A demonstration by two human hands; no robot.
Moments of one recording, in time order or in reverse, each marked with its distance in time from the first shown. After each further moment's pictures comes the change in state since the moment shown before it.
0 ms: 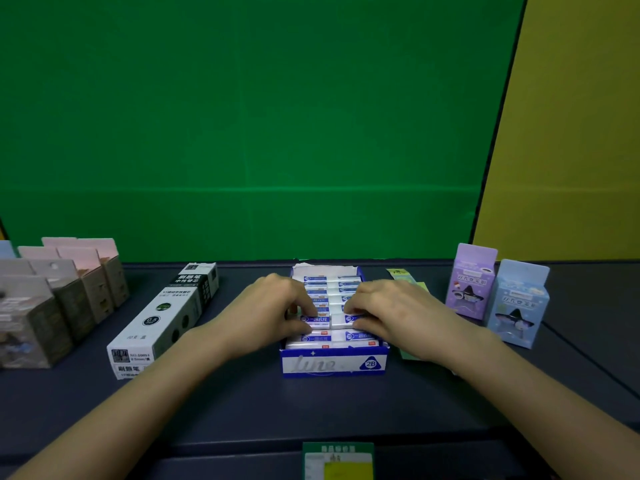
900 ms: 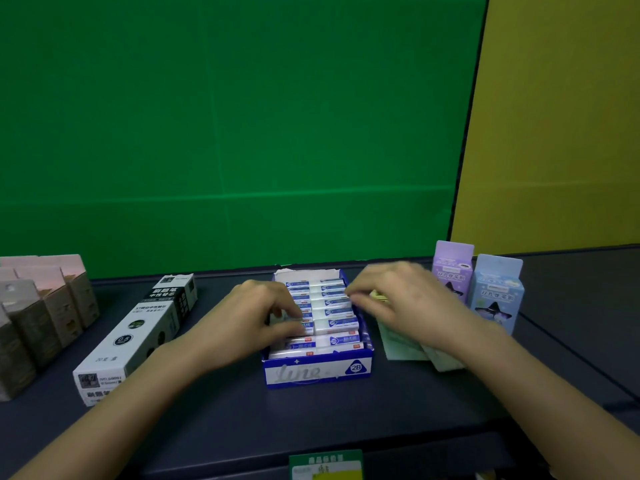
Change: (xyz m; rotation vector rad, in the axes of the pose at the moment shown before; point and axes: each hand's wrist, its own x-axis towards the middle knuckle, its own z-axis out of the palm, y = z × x) left_hand 0.000 -0.003 -0.001 -0.113 0.069 0.085; right_hand -0.015 0.007 -0.018 0.130 0.189 0.144
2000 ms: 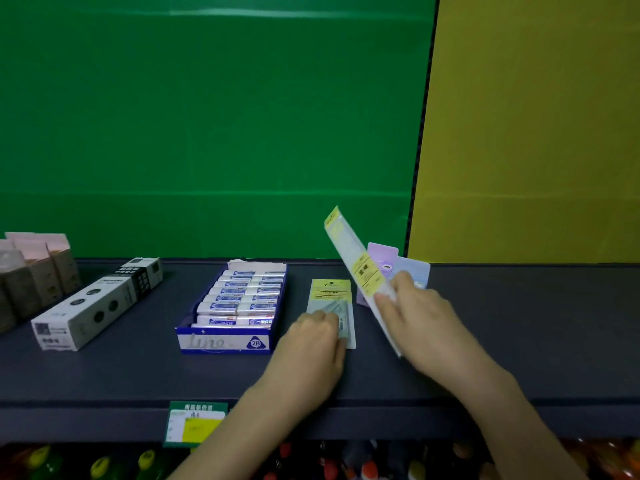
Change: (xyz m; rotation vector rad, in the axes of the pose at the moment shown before) left_hand 0.042 0.180 0.104 0.172 0.098 -0.336; right_hand -0.103 0.069 -0.043 0.232 0.037 0.386
